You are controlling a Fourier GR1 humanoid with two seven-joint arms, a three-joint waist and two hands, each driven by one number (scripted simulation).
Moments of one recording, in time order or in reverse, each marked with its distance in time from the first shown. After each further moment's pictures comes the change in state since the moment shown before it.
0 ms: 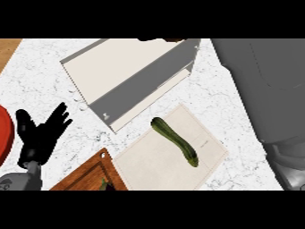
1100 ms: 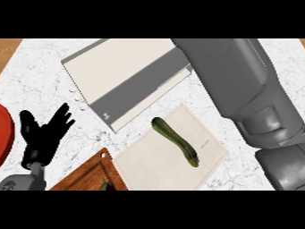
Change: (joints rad) left arm 0.012 -0.039 0.012 -0.031 -0.045 0.003 0.020; right arm -0.138 0.054 -0.020 0.504 0.152 -0.236 -0.398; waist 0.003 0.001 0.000
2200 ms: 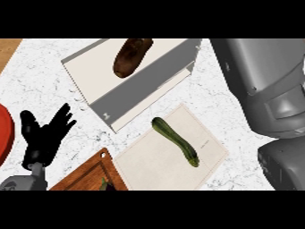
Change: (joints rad) left arm 0.007 -0.019 0.010 -0.020 -0.017 -0.006 0.019; right arm -0.090 -0.010 -0.348 0.096 -0.293 -0.091 0.141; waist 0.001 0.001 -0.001
